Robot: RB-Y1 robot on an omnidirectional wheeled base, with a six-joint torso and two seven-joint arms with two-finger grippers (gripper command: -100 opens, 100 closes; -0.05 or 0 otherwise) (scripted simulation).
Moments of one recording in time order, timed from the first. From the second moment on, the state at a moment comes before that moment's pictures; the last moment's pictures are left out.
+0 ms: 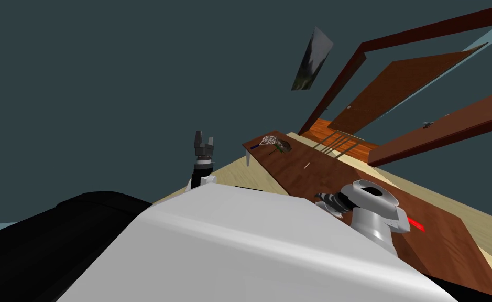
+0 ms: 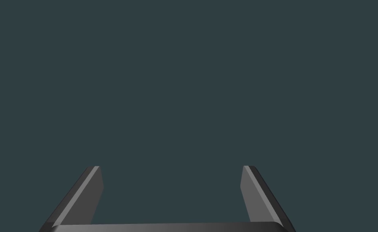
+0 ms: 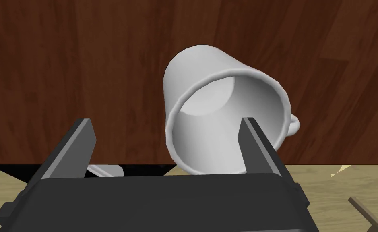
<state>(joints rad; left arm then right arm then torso) 0.52 0.03 0.01 -2.25 0.02 -0.50 0.02 0.04 -0.50 -0.70 -1.31 -0.30 1.48 -1.54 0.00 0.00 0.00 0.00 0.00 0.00</state>
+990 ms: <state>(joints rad) 0.52 0.03 0.01 -2.25 0.02 -0.50 0.02 0.04 -0.49 -0.73 -1.23 -0.31 1.52 -1.59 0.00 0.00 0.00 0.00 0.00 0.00</state>
